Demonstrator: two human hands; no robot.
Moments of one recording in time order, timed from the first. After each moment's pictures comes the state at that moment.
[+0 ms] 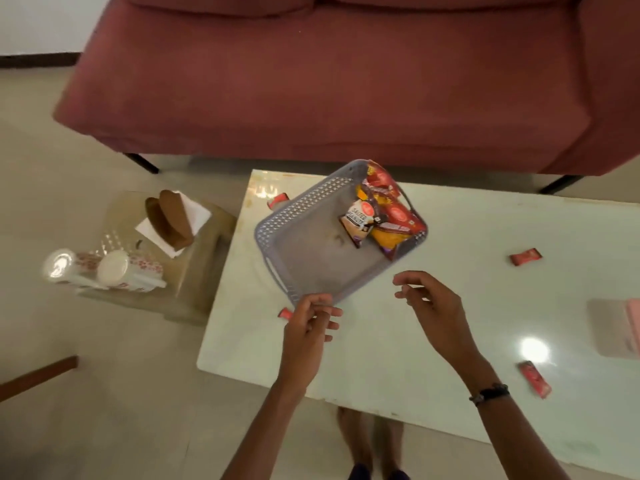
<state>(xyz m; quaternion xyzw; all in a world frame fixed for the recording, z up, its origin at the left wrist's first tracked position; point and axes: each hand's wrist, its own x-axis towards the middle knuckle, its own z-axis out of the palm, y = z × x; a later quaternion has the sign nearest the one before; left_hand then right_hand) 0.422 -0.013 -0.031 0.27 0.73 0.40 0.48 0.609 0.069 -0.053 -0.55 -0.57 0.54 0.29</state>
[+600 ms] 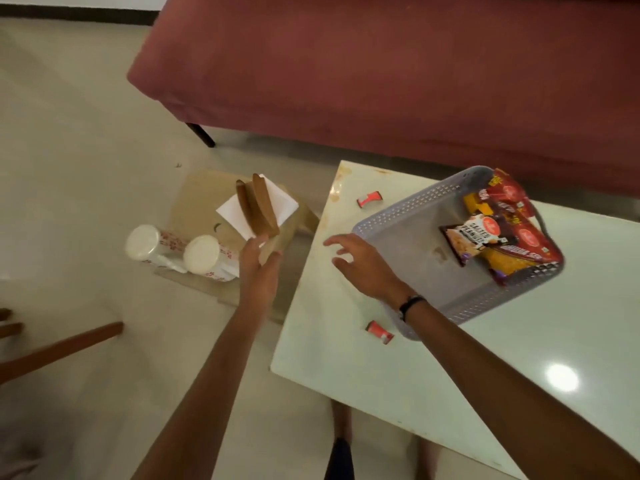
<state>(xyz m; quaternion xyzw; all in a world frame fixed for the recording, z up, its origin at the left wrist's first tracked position) 0.151 0.014 -0.057 0.20 0.81 0.44 0.33 0.309 0.110 -0.090 -0.38 -0.75 0.52 0.12</state>
